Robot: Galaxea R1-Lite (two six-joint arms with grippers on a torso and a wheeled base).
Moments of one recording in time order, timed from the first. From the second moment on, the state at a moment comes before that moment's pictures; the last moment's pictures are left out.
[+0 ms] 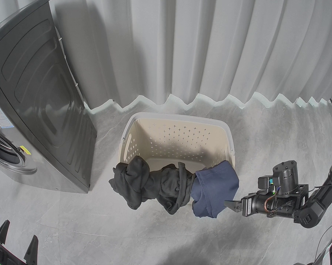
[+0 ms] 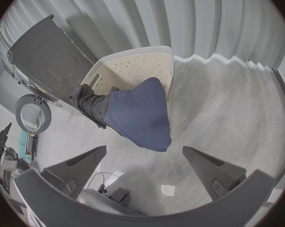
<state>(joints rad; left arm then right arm) 0.00 0.02 -0.02 0.00 -0.02 0.00 0.45 1.87 -0.35 -0.89 0.01 0.25</state>
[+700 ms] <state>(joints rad) 0.00 0.02 -0.02 0.01 -0.02 0.00 0.47 2.08 -0.48 -0.98 -0.02 0.26</state>
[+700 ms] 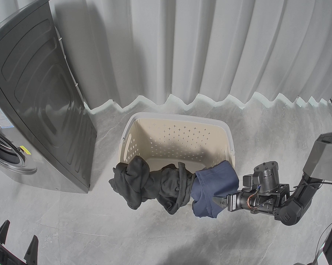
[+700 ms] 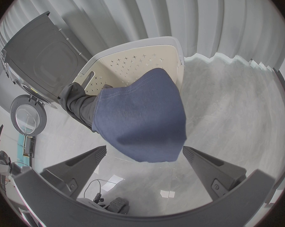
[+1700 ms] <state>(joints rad) 0.00 0.02 -0.02 0.01 -0.02 0.00 0.46 2.16 -0.59 -0.98 -0.02 0.27</state>
